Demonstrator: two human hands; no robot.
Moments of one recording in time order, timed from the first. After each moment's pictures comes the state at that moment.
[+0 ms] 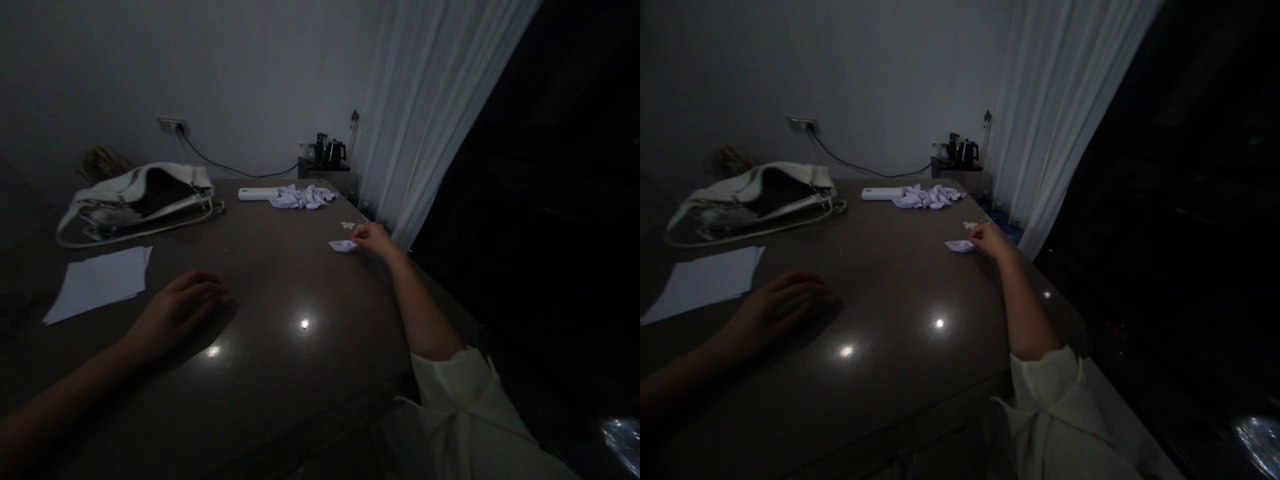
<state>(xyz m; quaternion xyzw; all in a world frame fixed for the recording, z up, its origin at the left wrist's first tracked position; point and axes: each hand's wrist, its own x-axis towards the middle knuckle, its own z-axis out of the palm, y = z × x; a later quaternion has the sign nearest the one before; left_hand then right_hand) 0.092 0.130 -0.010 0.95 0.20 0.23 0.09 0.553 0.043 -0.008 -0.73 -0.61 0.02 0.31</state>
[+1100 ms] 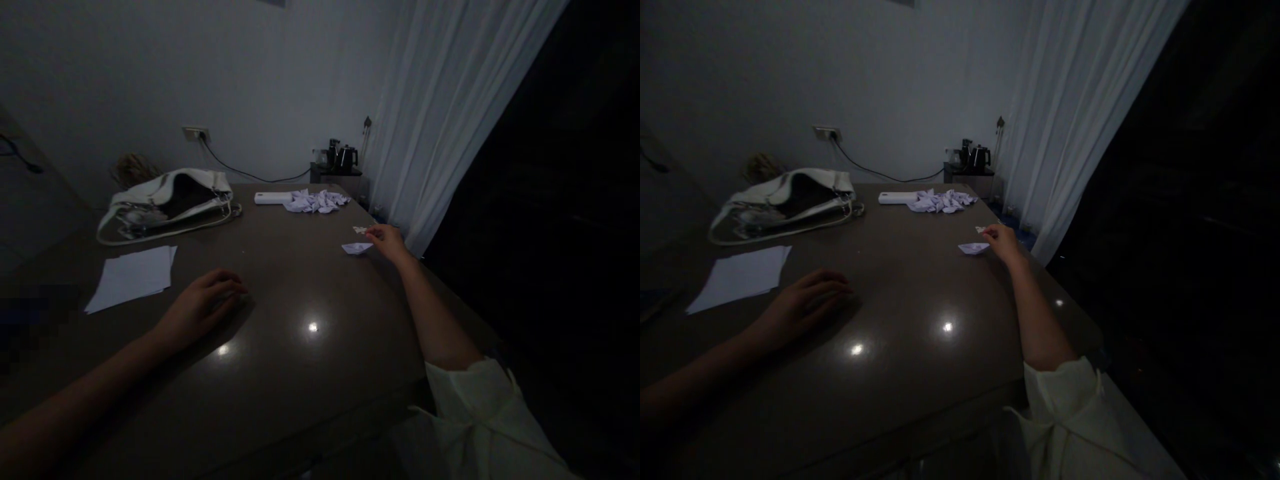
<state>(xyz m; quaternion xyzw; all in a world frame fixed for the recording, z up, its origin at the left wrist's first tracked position) 0.093 0.125 -0.004 0.95 0.22 0.20 0.10 0.546 0.044 -0.008 -0.73 -0.57 -0.08 0.36</state>
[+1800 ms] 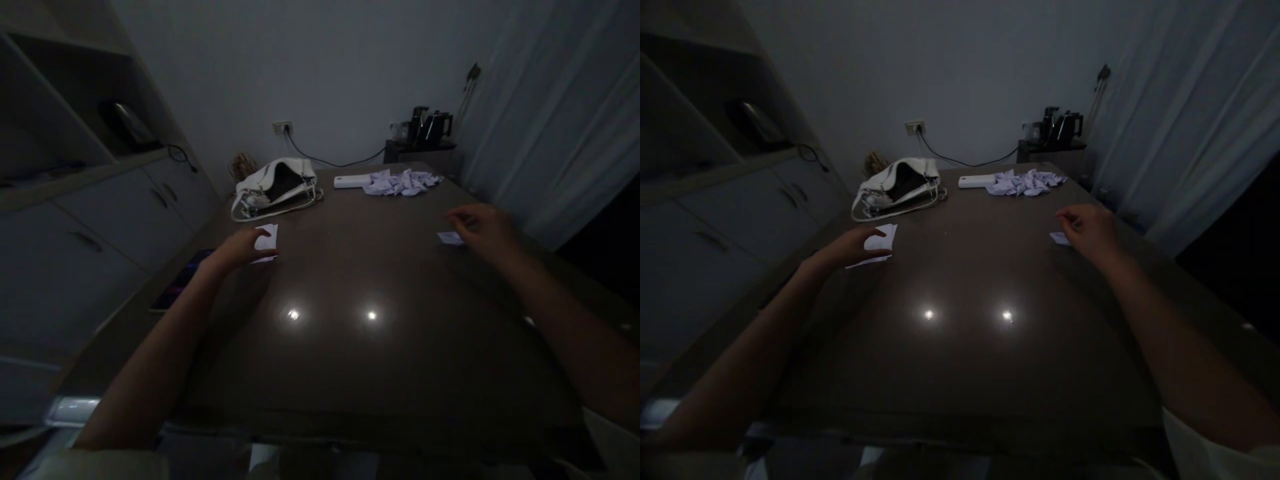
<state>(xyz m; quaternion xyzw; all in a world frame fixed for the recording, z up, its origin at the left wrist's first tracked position) 0.009 0.208 0.031 0.87 0.49 0.03 0.02 0.483 0.053 0.002 -0.68 -0.63 -0.17 0.35</state>
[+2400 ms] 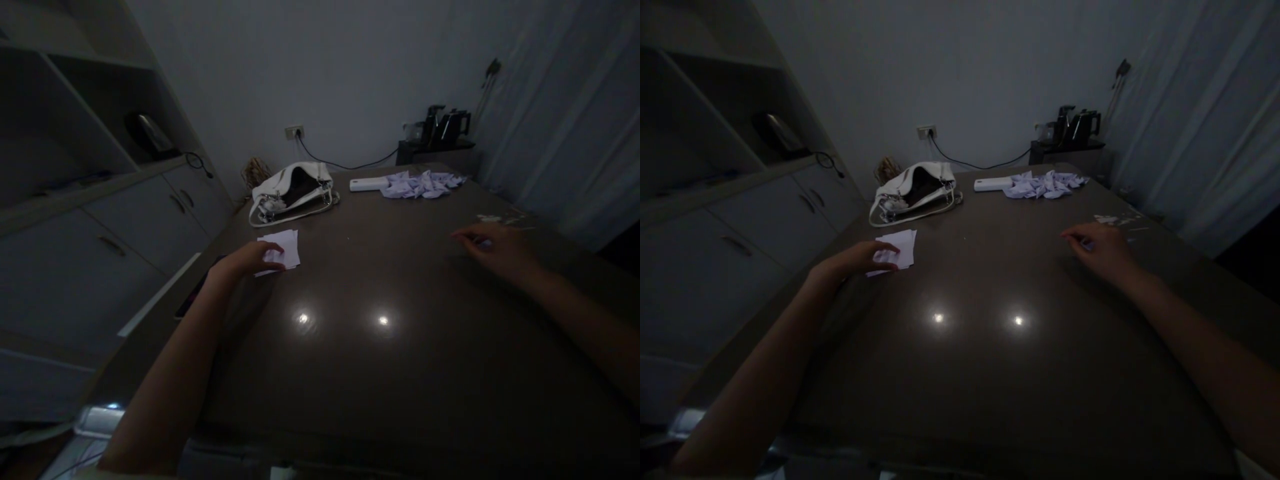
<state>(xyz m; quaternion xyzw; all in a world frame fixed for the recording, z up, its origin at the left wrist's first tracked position) -0.025 0.227 0.027 0.89 0.45 -0.03 0.09 0.456 0.063 -0.018 -0.63 -0.69 -0.12 0.33</state>
